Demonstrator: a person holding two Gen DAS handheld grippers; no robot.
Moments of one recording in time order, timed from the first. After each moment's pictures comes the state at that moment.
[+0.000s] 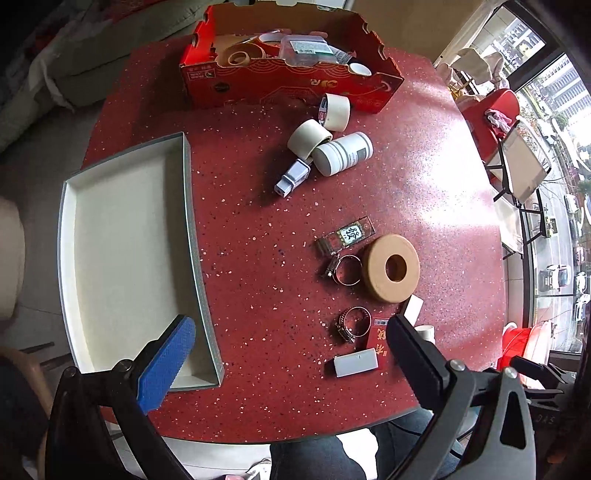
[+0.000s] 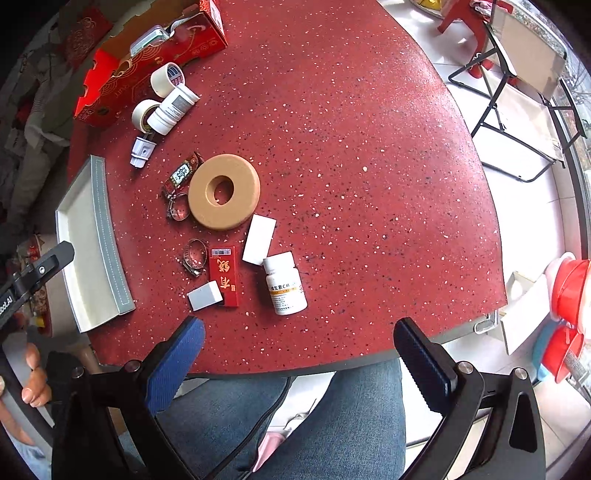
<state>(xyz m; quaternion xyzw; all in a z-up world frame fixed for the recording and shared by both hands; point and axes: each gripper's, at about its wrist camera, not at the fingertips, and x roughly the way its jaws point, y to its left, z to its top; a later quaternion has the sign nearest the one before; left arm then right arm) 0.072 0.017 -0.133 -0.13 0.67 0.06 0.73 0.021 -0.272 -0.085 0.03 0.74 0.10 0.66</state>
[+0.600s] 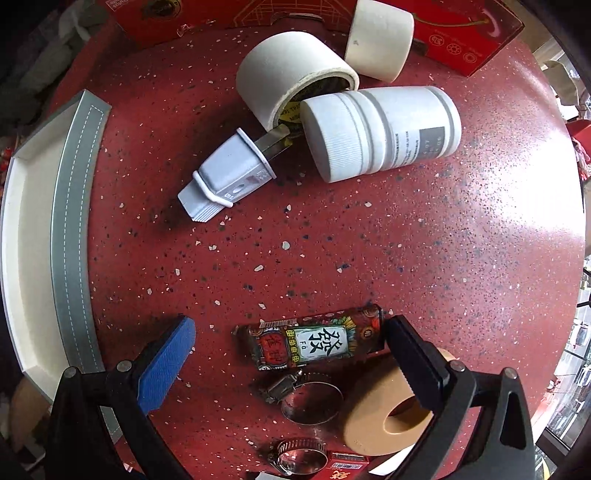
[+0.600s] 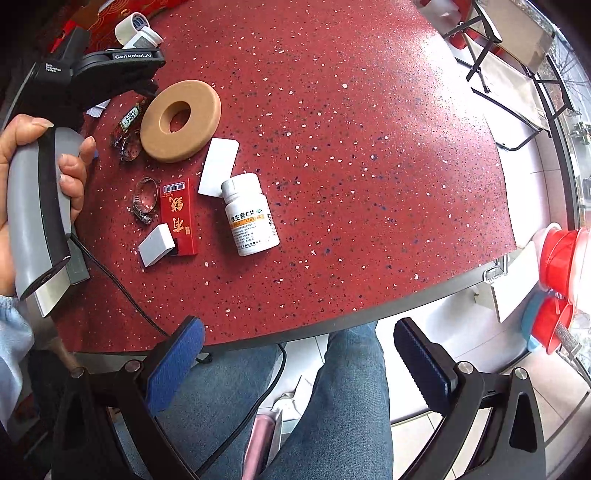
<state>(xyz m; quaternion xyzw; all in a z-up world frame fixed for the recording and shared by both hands) 0.143 -0.008 -0.249 -0.17 0.70 0.19 0.67 -0.025 -0.275 -0.130 0.00 0.77 0.05 0.64</state>
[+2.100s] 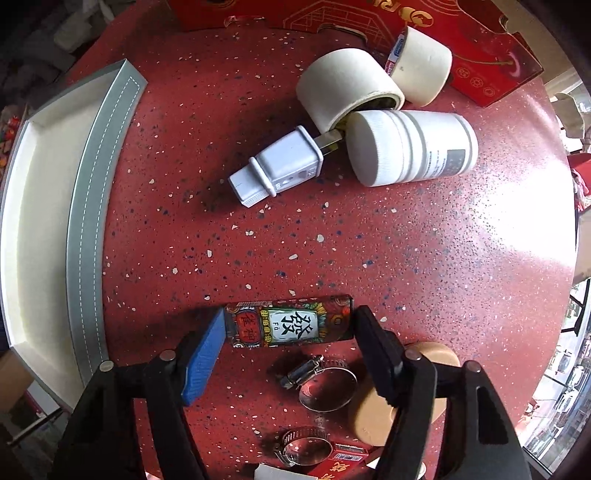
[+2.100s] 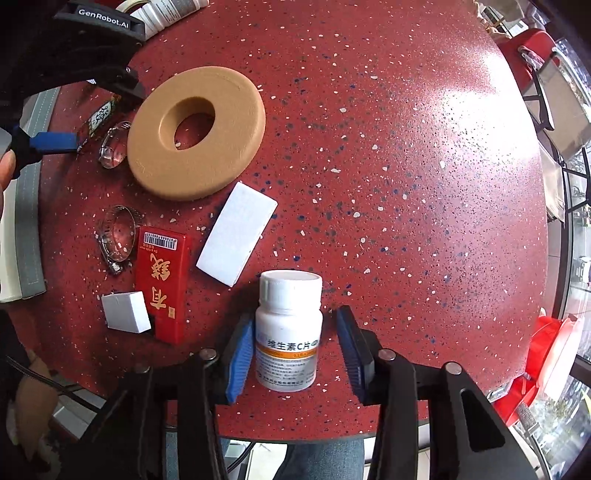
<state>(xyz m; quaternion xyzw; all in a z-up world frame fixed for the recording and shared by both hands) 0.061 -0.003 -0.235 -0.23 0.69 0.18 0.67 0.030 -0.217 -0.208 -0.13 0.73 0.11 0.66</state>
